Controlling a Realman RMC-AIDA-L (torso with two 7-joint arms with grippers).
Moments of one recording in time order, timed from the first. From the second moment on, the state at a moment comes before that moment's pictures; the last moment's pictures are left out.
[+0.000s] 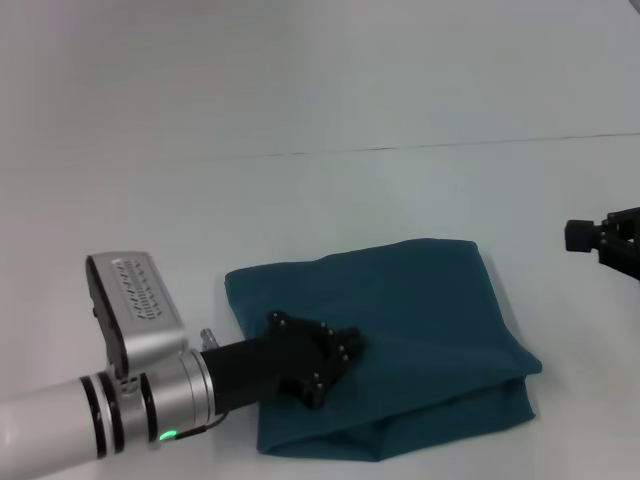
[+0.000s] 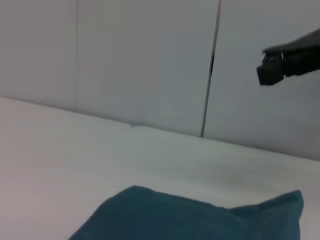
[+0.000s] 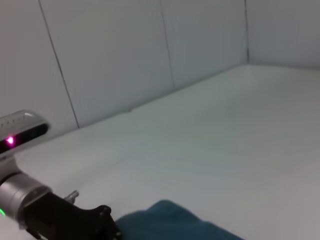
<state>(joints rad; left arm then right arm) -0.66 -2.18 1.06 0.20 1.51 1.18 -0.85 0.42 2.02 -0.52 -1.08 -2.04 -1.77 1.64</state>
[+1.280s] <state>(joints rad) -0.46 -2.16 0.99 0.43 1.52 1.43 -1.12 0.49 2.02 -0.53 -1.22 -2.20 -1.89 1.73</state>
